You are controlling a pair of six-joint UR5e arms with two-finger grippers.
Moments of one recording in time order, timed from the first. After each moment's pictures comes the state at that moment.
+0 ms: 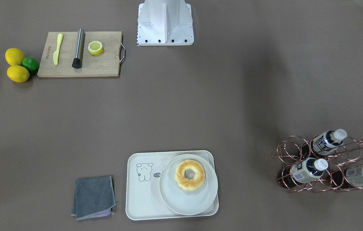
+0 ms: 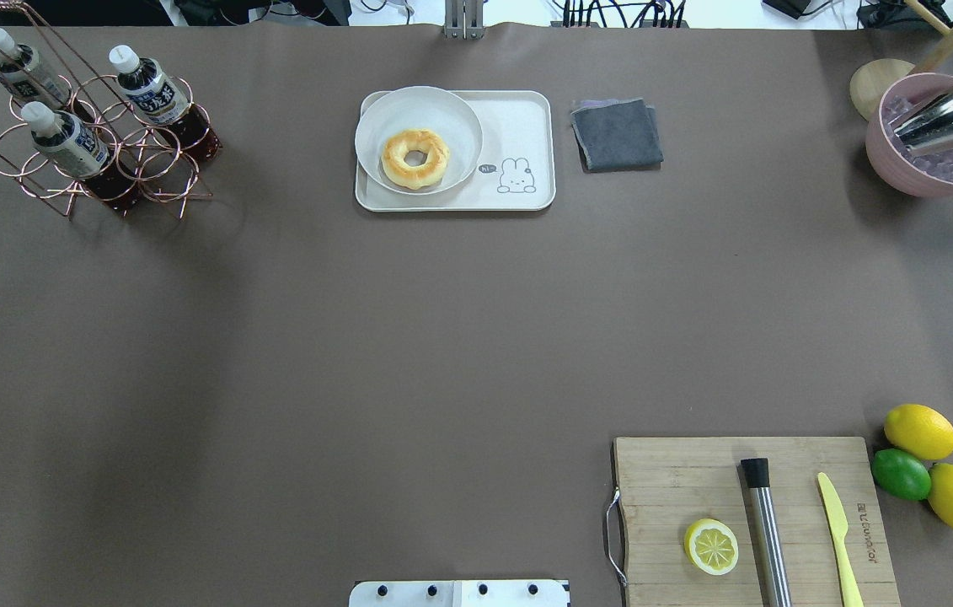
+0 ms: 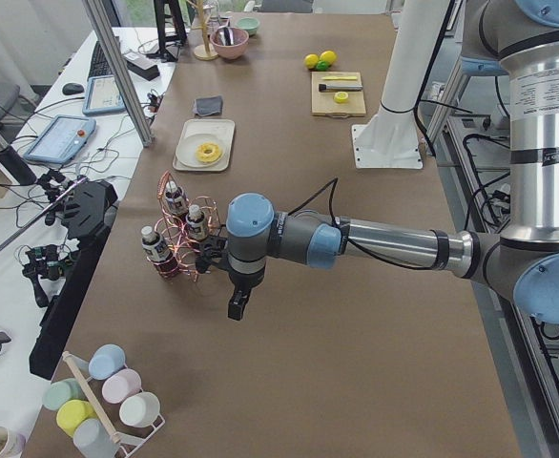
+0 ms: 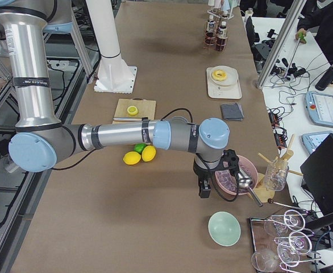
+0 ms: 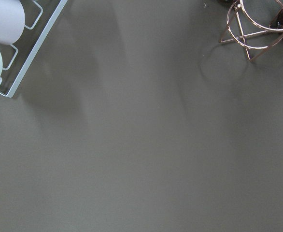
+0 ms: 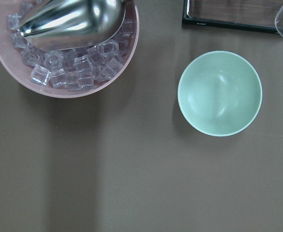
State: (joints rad) left arm -1.52 -1.46 -1.80 -1.67 -2.28 0.06; right arm 1.66 -1.47 1.63 -1.78 2.29 -0.19
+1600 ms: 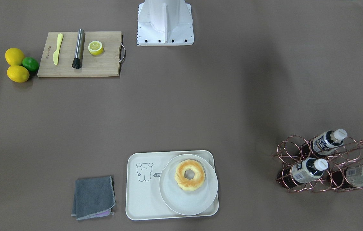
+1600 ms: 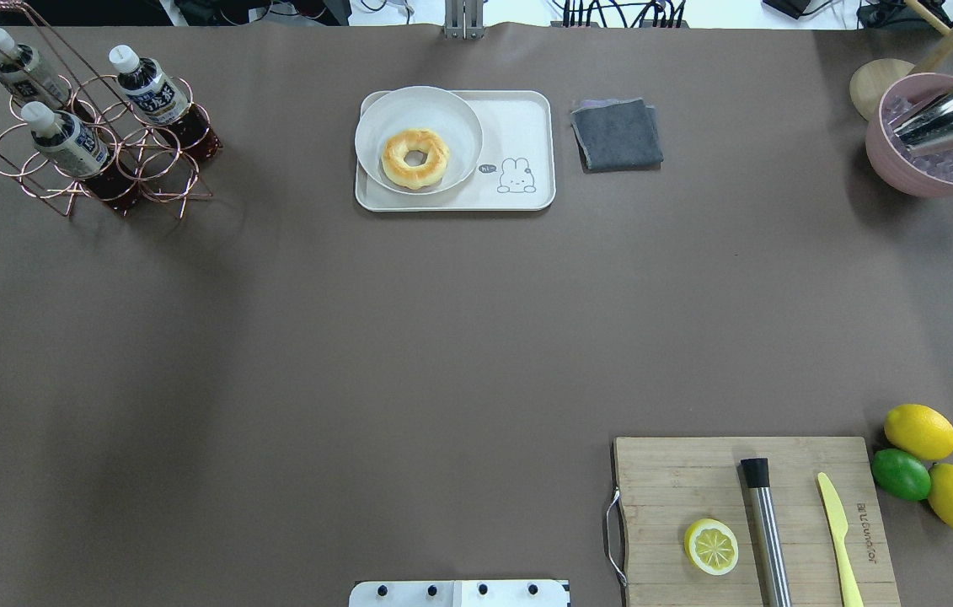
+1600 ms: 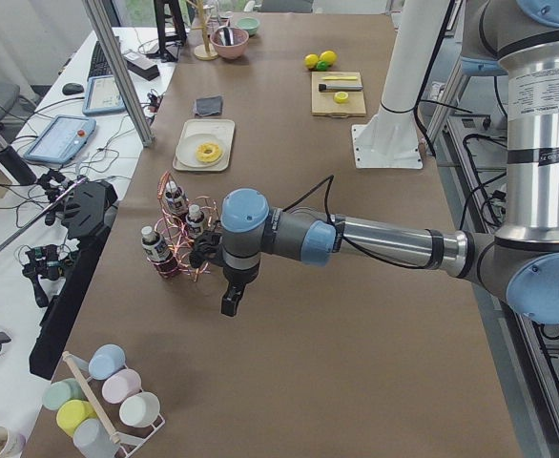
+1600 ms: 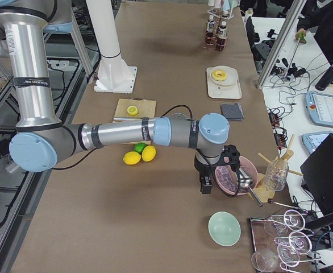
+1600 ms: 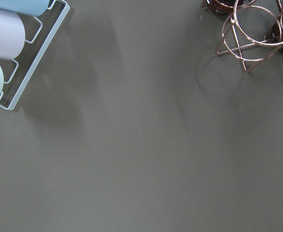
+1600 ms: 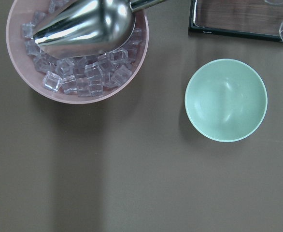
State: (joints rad) left arm -1.52 -1.48 -1.79 -1.67 -2.28 0.07; right arm 1.66 -1.47 1.65 -1.78 2.30 -0.17
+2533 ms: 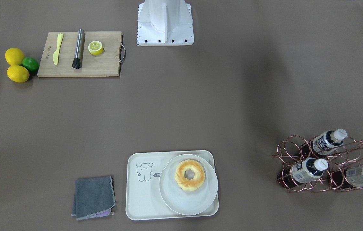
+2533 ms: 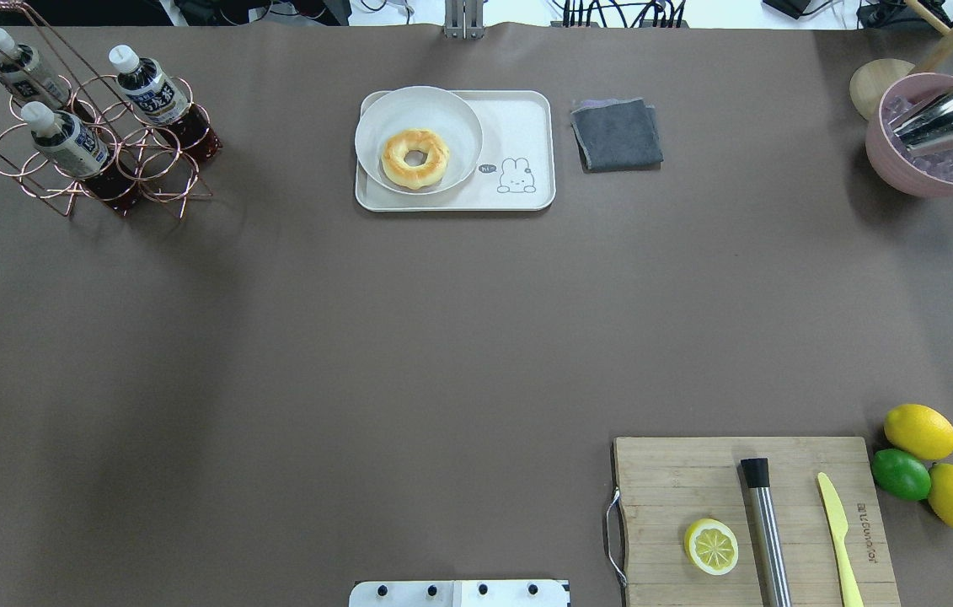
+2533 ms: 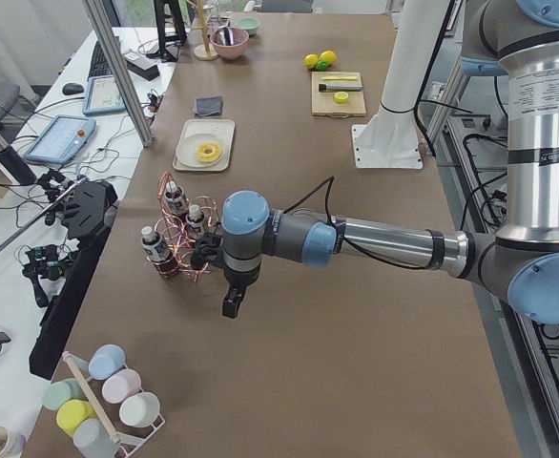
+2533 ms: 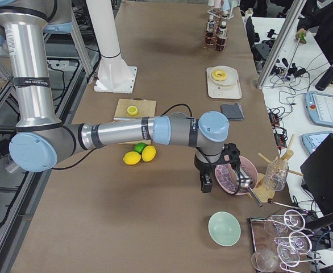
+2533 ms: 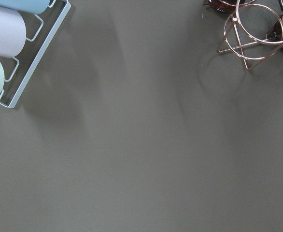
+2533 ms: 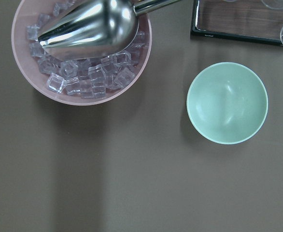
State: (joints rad) left arm -1.52 -1.48 -1.79 -1.67 -2.28 0.07; right arm 1.66 -1.47 1.66 -1.78 2.30 -0.17
